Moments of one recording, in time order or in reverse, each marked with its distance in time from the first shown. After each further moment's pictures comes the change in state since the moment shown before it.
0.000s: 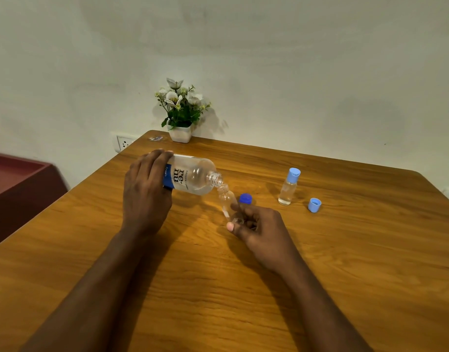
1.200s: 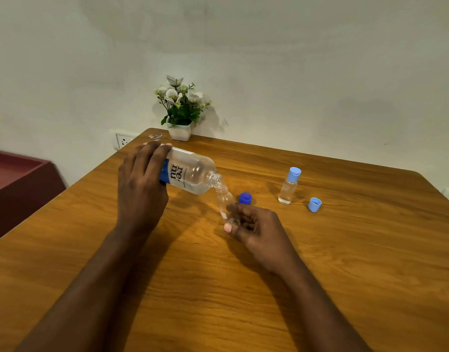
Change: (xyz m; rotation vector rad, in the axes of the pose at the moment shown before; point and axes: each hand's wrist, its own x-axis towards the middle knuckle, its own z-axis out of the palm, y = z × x) left_hand 0.003 0.000 -0.006 0.036 0.087 0.047; right_hand -0.001 -0.002 0.002 0.081 -0.060 0.040
